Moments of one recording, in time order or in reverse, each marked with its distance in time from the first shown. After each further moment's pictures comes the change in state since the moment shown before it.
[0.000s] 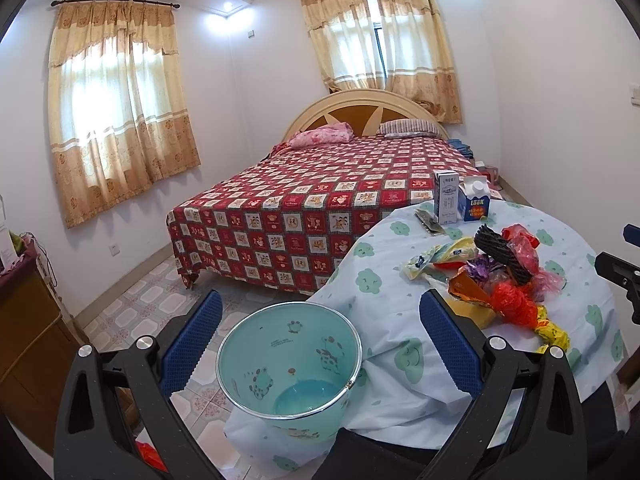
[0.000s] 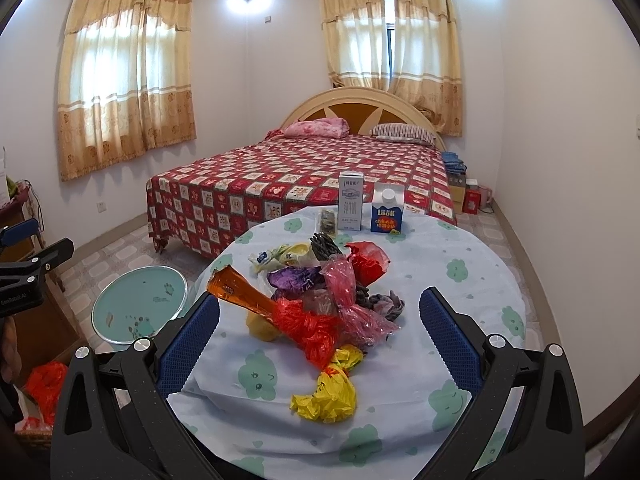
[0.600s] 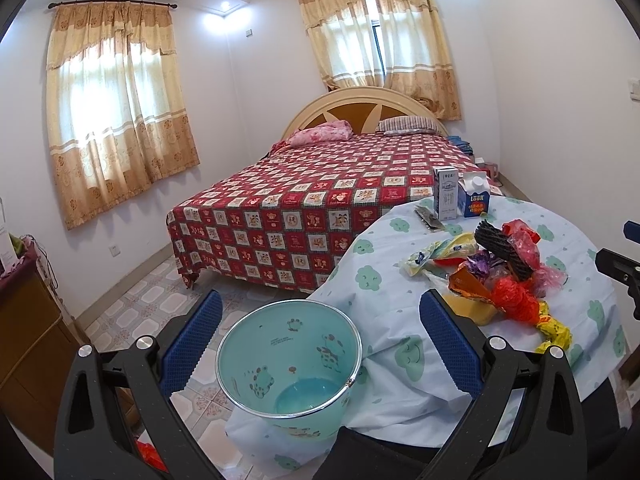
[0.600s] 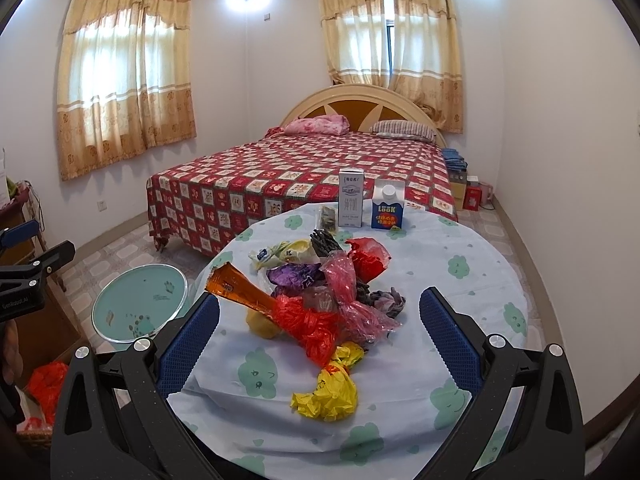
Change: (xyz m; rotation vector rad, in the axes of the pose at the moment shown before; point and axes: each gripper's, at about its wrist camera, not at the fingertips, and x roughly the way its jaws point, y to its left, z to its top) left arm 0.002 0.000 -0.004 0.006 0.002 0.003; right arm 0.001 0.000 -0.002 0.002 0.004 0.002
